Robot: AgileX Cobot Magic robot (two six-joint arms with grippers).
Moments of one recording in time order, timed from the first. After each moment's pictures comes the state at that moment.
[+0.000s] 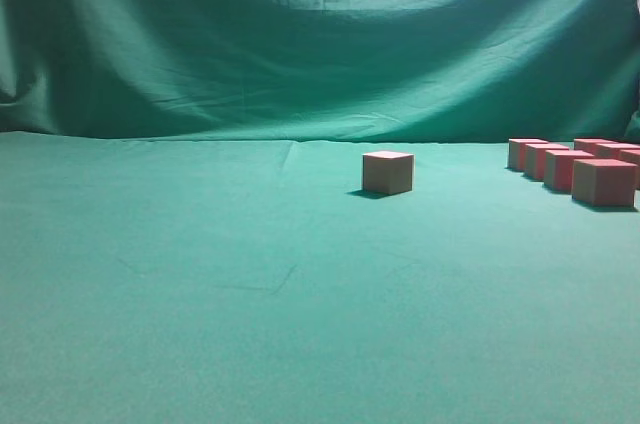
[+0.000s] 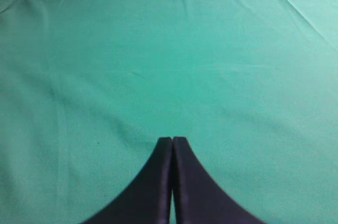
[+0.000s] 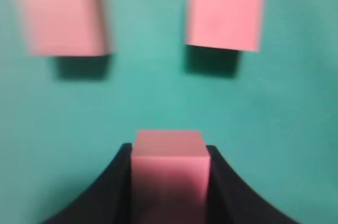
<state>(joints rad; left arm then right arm) -0.01 -0.01 0.02 0.02 0.35 0.01 0.05 1.68 -0.95 0.08 0.78 -0.03</state>
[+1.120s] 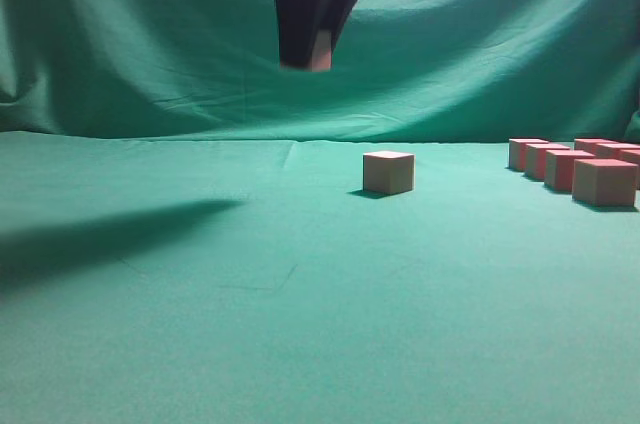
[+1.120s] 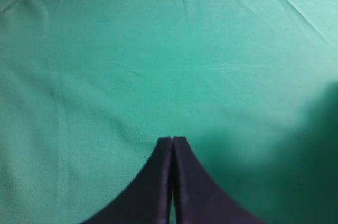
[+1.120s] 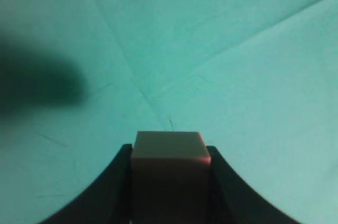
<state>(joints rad) -0.01 -0.01 0.02 0.02 0.35 0.01 0.62 2.15 -2.02 0.01 1.21 -0.51</state>
